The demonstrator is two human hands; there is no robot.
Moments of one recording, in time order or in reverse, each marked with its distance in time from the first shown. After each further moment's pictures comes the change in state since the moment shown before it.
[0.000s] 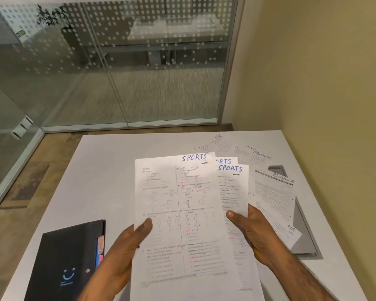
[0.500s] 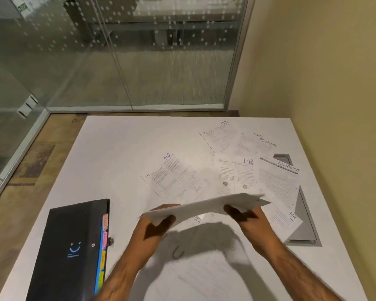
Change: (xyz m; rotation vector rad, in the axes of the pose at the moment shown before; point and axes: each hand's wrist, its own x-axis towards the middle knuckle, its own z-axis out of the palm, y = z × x) left_hand 0.019 -0.040 0.021 0.413 0.160 0.423; right_hand 0.000 0.033 -0.002 -0.301 0.126 -0.130
